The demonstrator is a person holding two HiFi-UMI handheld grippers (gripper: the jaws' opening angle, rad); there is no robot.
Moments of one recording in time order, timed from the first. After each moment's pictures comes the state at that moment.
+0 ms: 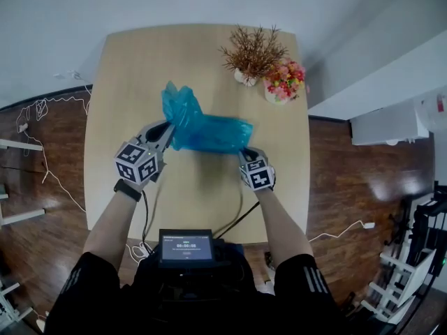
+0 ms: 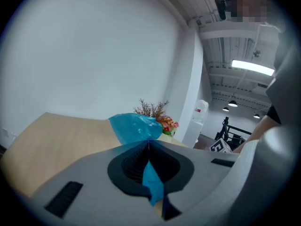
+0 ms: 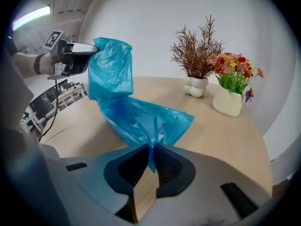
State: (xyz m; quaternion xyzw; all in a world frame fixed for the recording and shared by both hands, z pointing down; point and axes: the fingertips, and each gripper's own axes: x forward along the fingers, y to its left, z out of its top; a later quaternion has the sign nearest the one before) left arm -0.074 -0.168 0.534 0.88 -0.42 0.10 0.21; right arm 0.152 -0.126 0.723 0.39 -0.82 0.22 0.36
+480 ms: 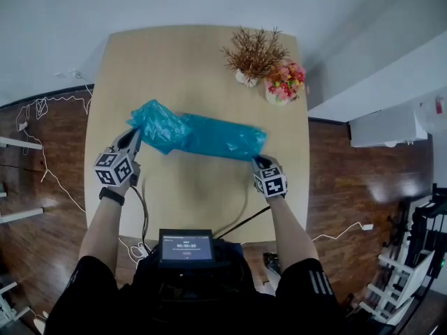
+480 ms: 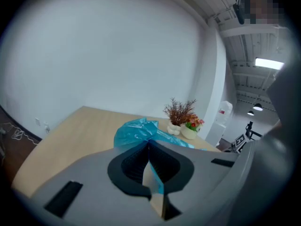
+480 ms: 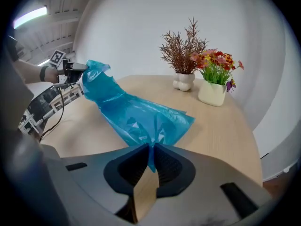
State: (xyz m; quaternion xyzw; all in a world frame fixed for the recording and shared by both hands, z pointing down) left arm -0.199 -0.146 0.573 0.80 -0.54 0.10 0.25; right arm 0.210 -0.100 0.736 0.40 -0.80 0.23 0.37
